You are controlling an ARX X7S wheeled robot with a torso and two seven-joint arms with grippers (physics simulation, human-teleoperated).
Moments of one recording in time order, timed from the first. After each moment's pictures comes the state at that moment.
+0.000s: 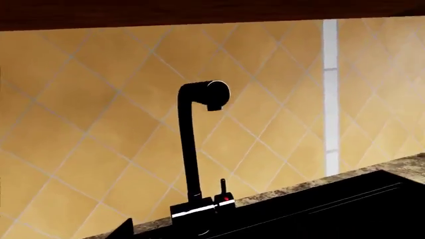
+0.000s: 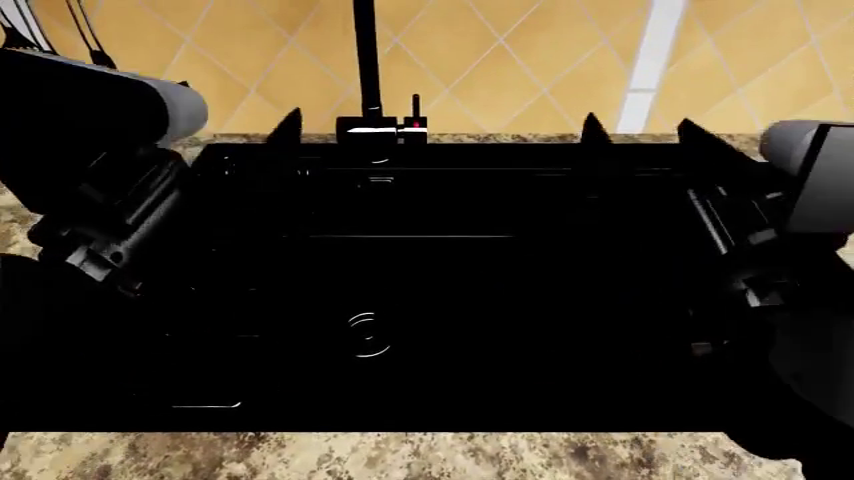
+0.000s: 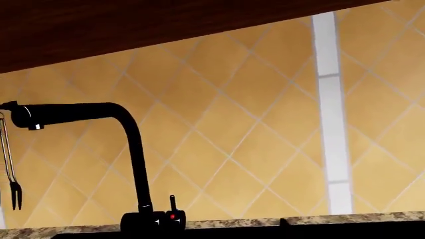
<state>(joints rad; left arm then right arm) -0.87 -0.55 0.00 0.64 -1.10 -1.14 -0.40 1.34 1.06 -1.47 -0.50 1.29 -0.32 0.89</state>
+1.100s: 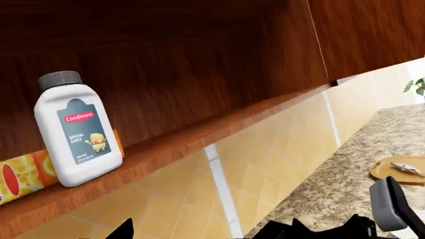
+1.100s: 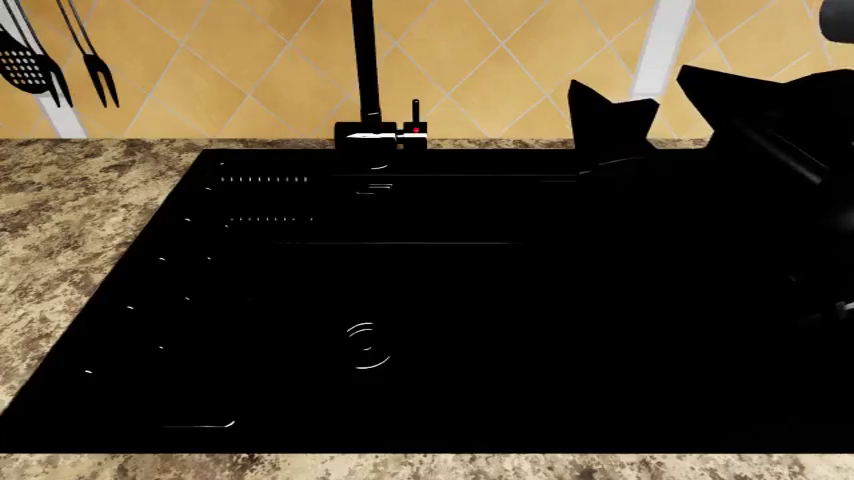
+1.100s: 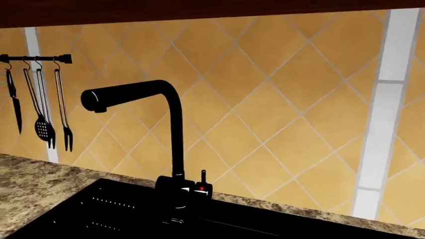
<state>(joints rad) -1.99 -0.57 0.17 0.06 -1.97 -1.44 -0.65 1.77 1.16 -1.36 -0.65 1.81 0.20 0.80</state>
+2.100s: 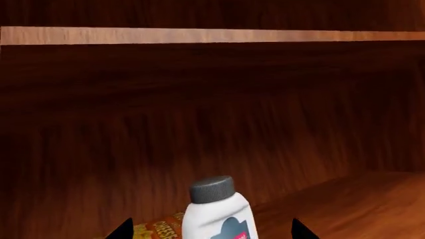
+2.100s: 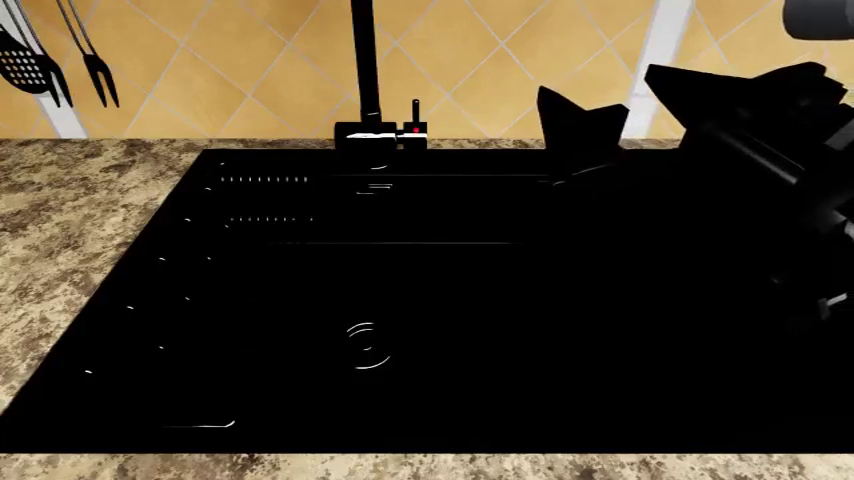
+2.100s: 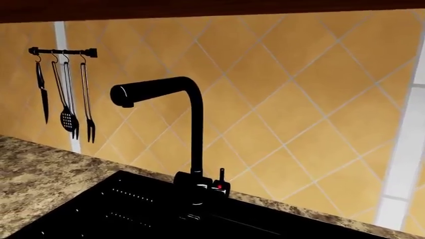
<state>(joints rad) -2.35 -0.12 0.13 -0.94 -0.15 -0.91 0.46 1.78 1.12 -1.34 -0.65 1.83 0.24 0.76</state>
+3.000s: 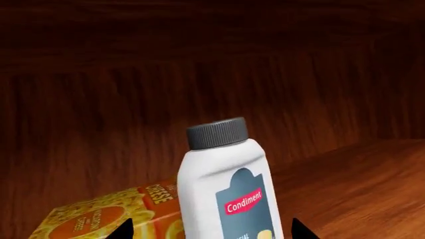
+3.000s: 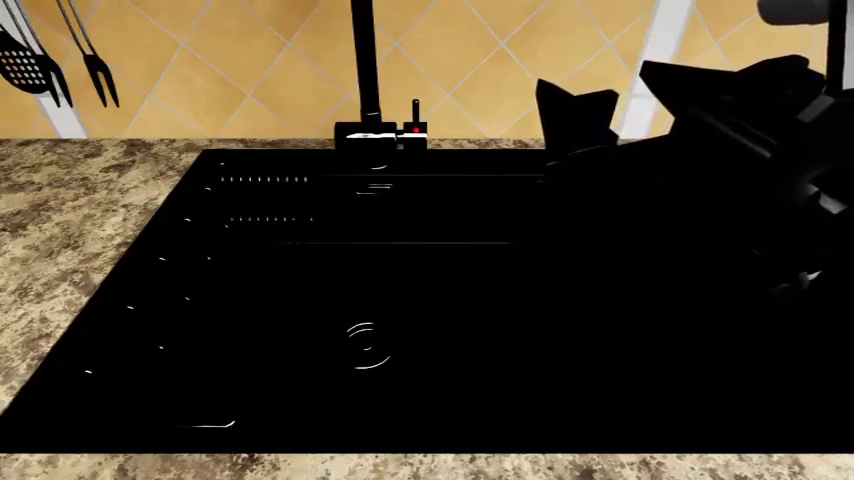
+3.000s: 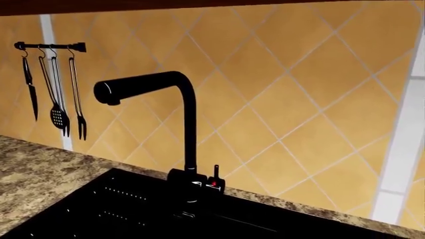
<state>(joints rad) -2.34 -0.06 0.04 -1.30 0.01 -0.64 0.50 1.78 1.08 -1.33 -0.57 1.83 0.27 0.75</state>
